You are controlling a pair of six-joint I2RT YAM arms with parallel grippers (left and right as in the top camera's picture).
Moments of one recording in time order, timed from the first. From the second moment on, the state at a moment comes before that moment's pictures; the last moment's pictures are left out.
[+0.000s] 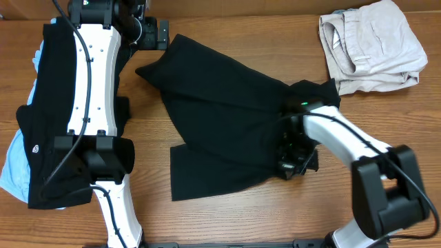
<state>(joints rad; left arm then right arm) -0.04 2.21 2.49 -1.40 0.15 -0.05 0.29 1.76 1.08 -1.20 -0.19 0.47</state>
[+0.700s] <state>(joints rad) -0.04 2.21 2.20 -1.25 0.13 -0.04 -0.39 1.72 1.08 -1.02 -0.15 0.41</state>
